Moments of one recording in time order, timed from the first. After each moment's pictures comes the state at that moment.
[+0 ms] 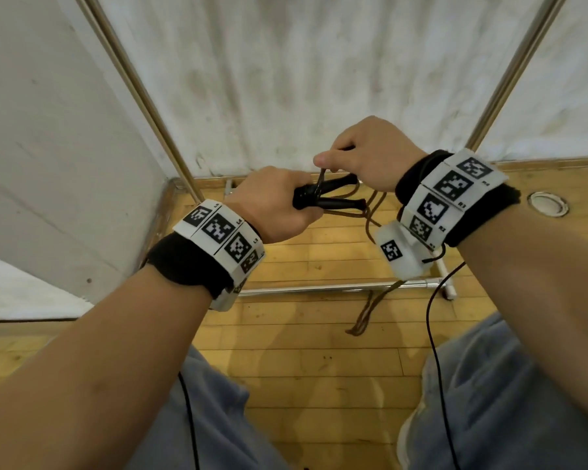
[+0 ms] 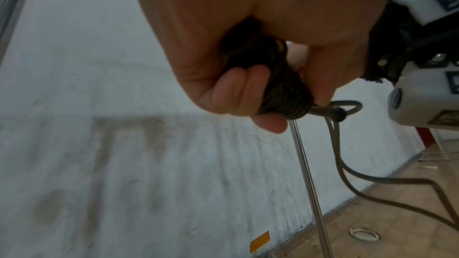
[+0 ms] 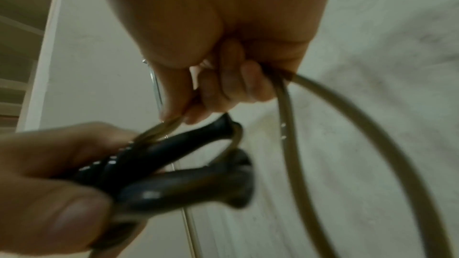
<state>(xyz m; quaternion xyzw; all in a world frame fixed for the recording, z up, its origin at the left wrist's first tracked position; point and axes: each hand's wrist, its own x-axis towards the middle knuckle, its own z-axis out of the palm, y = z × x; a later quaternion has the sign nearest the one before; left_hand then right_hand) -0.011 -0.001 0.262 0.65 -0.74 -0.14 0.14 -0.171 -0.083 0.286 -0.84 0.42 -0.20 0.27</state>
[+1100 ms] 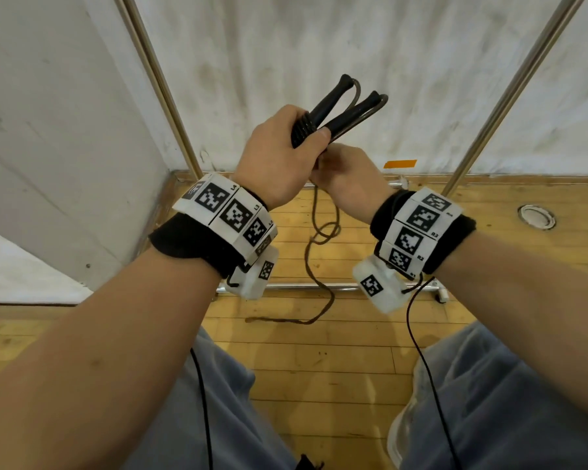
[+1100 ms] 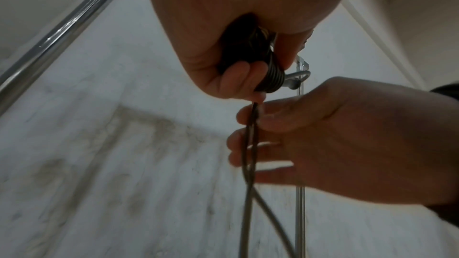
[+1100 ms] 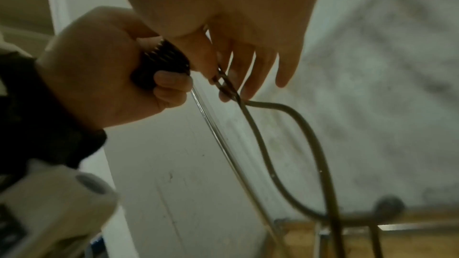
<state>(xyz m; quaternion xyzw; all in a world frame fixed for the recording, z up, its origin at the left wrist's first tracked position) -0.010 0.005 0.287 0.64 -0.60 -0.15 0.45 -0.132 -0.038 0.261 -0.77 0.38 -0.30 0.40</state>
